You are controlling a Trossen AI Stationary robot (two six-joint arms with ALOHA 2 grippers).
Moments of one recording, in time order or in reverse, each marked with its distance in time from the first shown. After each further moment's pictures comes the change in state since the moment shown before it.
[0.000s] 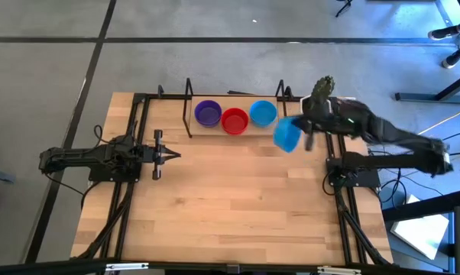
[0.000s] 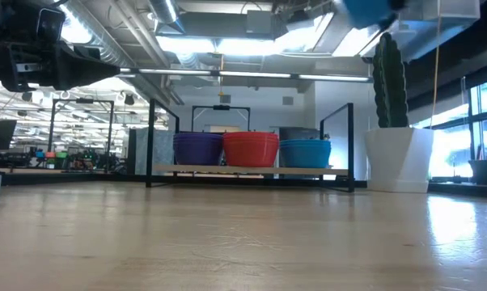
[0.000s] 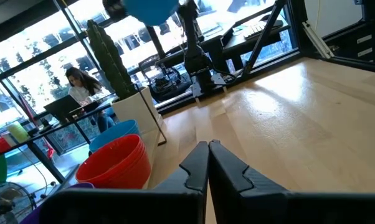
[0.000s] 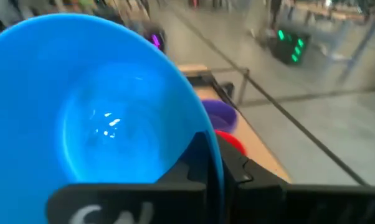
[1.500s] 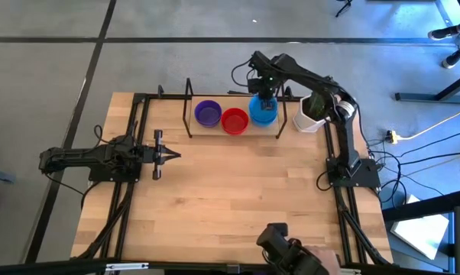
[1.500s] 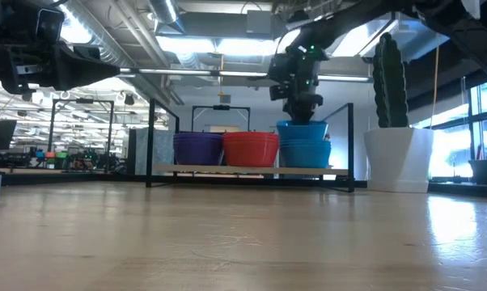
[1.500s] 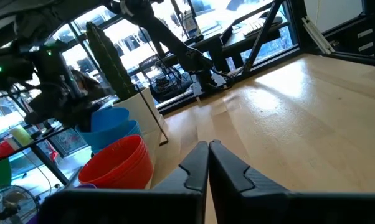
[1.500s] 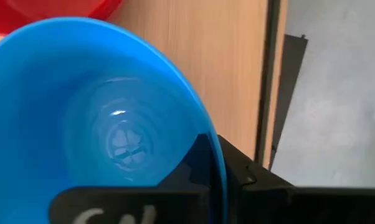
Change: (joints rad) left arm 0.000 0.000 0.000 -0.004 0.000 0.027; right arm -0.470 1.265 1.073 -0.833 -0.101 -0.704
